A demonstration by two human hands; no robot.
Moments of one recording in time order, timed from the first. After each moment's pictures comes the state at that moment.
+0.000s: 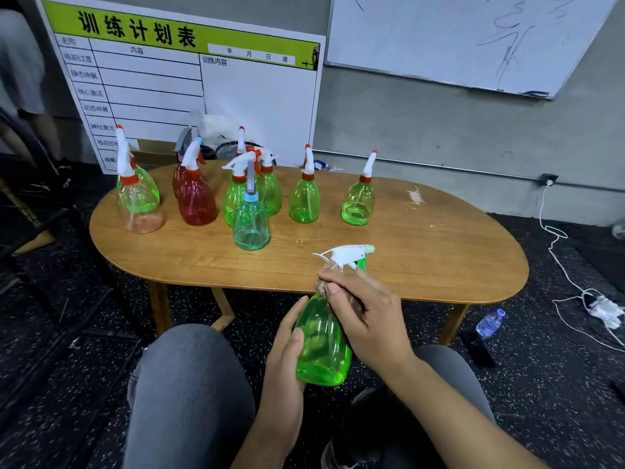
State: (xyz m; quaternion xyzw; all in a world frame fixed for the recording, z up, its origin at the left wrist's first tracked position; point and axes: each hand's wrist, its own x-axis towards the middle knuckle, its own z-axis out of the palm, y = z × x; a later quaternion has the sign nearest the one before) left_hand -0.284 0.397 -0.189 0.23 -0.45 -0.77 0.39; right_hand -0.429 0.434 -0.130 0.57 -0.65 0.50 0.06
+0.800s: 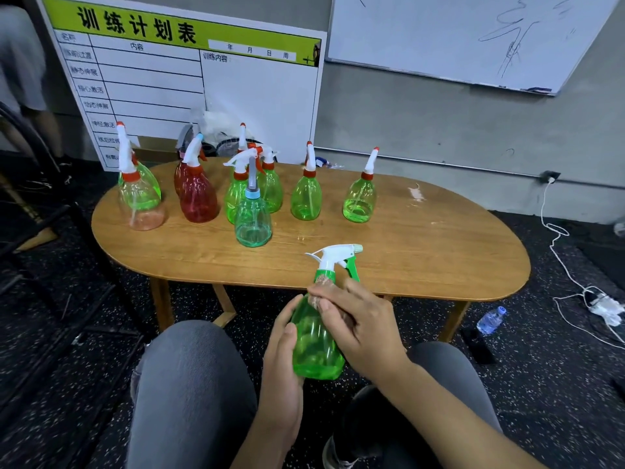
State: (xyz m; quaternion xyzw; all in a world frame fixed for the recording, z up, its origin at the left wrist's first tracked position) left_hand -0.284 0.397 -0.184 0.24 -0.43 -0.76 0.42; right_hand -0.419 0.437 -0.137 0.61 -0.65 0.44 0.09
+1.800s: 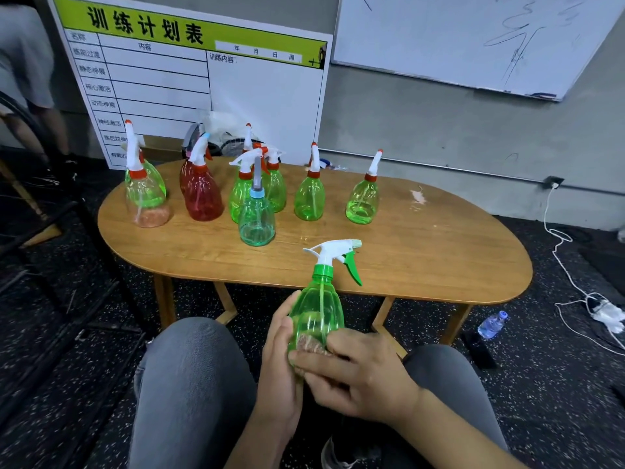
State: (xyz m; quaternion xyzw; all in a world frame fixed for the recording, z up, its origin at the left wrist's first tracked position) left_hand -0.279 0.397 -0.175 0.23 -0.38 -0.79 0.42; right_hand -0.406 0.469 -0.155 0.77 -0.52 0.33 0.17
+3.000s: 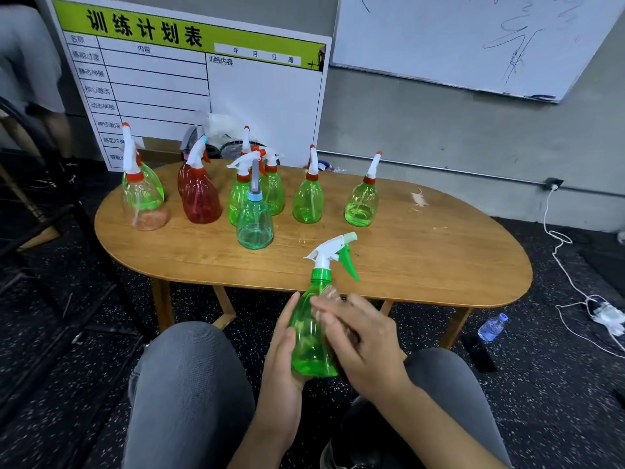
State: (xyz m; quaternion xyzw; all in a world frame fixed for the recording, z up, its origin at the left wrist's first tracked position) left_hand -0.280 0.397 -0.184 0.20 -0.44 -0.78 0.40; right_hand -0.409 0.449 -0.149 0.59 -0.64 0.49 0.03
